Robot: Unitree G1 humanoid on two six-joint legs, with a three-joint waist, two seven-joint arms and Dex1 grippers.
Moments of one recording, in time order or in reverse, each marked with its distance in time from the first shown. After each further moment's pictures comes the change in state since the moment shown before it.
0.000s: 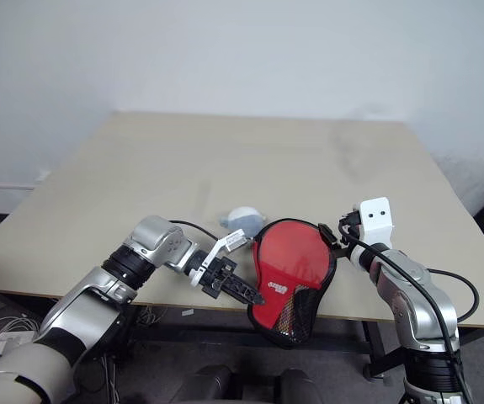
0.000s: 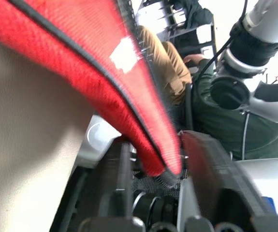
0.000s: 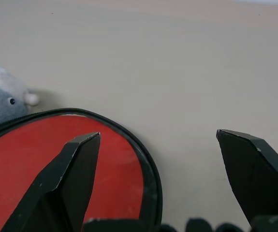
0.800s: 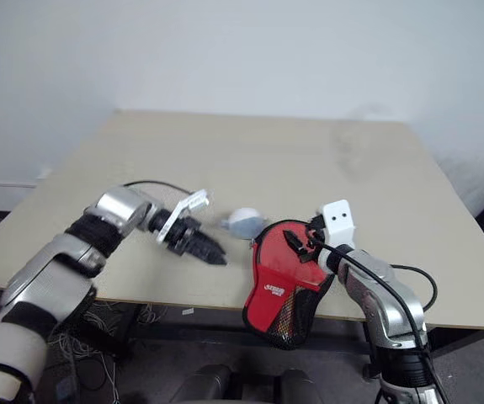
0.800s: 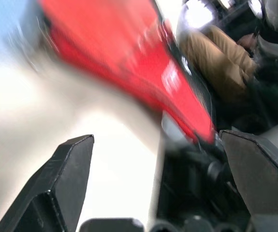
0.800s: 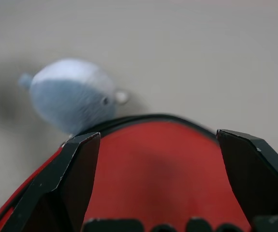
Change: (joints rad) left arm -0.289 0.112 -0.001 0.450 0.237 -0.672 -0.215; right arm -0.033 0.108 0.173 -0.021 -0.005 0.036 0.028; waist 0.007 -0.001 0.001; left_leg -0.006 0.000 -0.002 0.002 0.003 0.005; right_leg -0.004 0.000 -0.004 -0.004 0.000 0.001
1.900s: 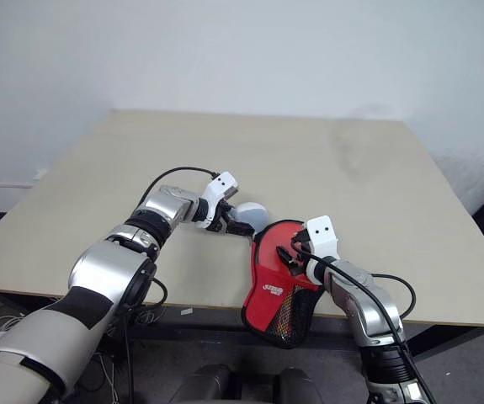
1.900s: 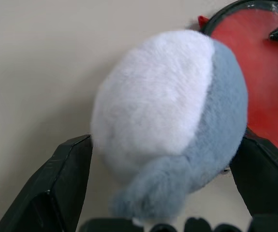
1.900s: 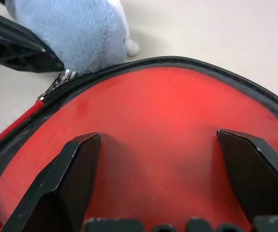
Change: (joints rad) left arm -0.064 -0.297 0.335 0.442 0.420 -0.419 0.491; right arm 0.005 0.042 0.045 0.131 -0.073 -0.025 -0.016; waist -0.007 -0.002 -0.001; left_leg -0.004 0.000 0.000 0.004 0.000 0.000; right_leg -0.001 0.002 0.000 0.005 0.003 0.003
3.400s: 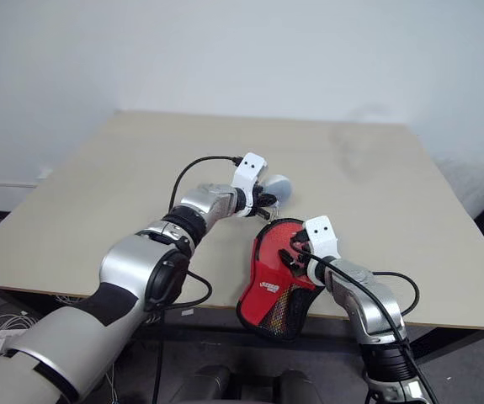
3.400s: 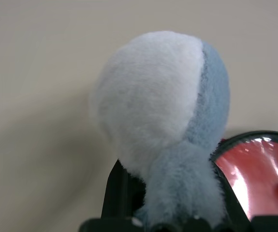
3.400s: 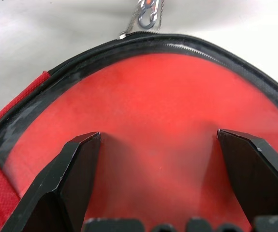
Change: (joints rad) left arm -0.117 -0.223 0.308 0.083 0.006 -0.061 0.520; right arm 0.002 -0.002 0.007 -0.053 -0.029 0.144 -0.002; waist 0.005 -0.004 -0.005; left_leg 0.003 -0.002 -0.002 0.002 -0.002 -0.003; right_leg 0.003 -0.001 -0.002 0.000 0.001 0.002
